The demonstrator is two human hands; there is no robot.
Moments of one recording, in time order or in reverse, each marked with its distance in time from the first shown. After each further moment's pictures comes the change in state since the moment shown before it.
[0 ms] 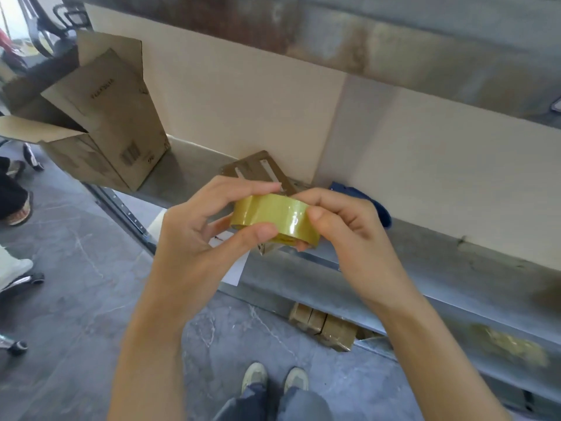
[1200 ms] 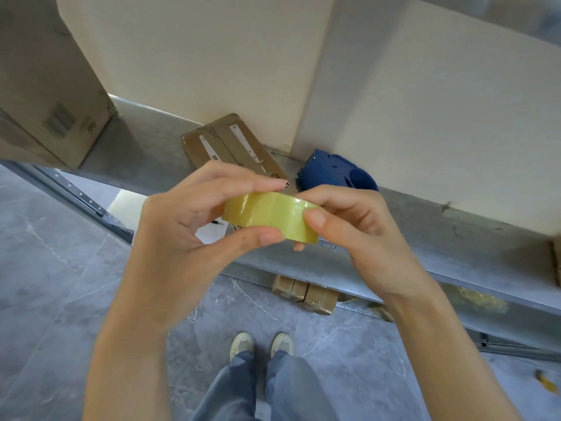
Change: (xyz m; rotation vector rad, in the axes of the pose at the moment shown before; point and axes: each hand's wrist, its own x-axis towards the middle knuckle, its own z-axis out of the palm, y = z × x) left_hand 0.013 -0.029 0.012 0.096 -0.116 0.051; right_hand -0.006 0.034 -0.028 0.031 -0.035 0.073
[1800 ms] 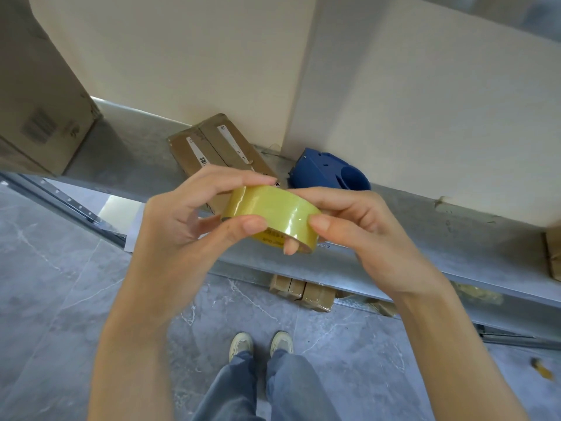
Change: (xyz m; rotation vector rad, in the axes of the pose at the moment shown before) left_hand 0.009 -0.013 0.012 -0.183 -0.037 -0.089; right_hand -0.004 -0.002 -0.019 0.004 -0.071 0.062
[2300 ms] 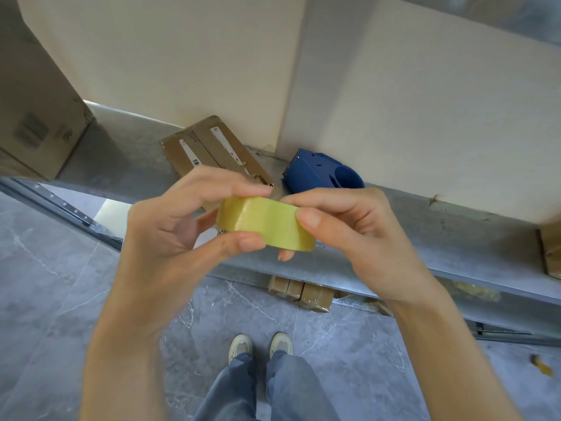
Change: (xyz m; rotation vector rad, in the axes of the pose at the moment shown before) left_hand -0.001 0.001 0.002 -0.082 -0.030 0.087; right_hand -0.004 -0.005 0.006 -0.001 0.099 -0.082
